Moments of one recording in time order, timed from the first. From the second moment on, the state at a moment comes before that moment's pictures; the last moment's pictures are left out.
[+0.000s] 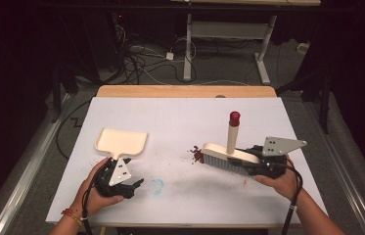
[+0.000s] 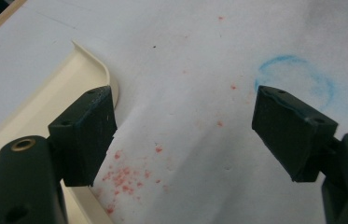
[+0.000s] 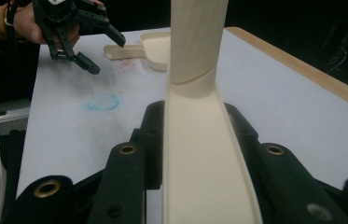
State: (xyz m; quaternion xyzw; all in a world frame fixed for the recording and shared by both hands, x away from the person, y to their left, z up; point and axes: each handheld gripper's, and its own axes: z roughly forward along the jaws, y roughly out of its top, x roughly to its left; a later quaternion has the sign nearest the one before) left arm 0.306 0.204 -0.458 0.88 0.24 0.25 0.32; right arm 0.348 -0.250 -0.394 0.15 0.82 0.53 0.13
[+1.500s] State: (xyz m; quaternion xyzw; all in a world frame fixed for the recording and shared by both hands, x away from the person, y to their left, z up) left arm 0.307 0.202 -0.456 0.89 0.23 0.26 0.31; right arm 0.388 -0.322 -0.419 0.37 0.84 0.39 0.01
